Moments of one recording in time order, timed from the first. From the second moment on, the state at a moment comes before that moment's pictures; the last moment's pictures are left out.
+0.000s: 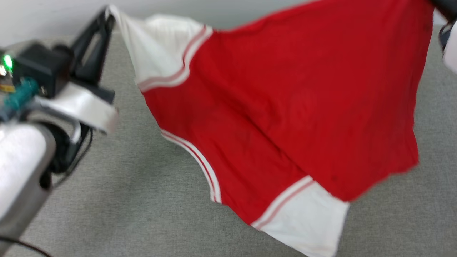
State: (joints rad) left arm -0.74 0.79 -0.61 -0.13 -0.57 0.21 -0.05; right arm -1.12 -0.77 0.71 0.23 0.80 0.13 0.34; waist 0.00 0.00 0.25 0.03
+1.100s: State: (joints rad) left arm -1.93 0.51 -0.58 0.57 -0.46 -0.10 -0.07; right arm -1.93 -0.46 0.56 0.75 0.43 0.13 0.19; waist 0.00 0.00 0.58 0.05
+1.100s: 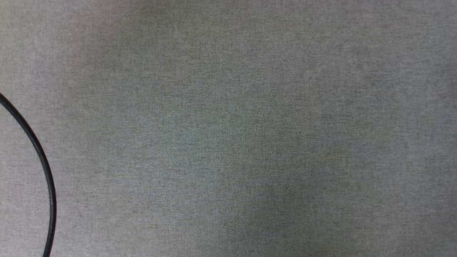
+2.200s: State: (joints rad) left arm -0.70 0.64 -0.67 0.27 -0.66 0.07 -0.23; right arm -1.07 -0.51 1.00 0.77 0.82 0.13 -0.04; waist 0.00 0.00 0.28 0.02
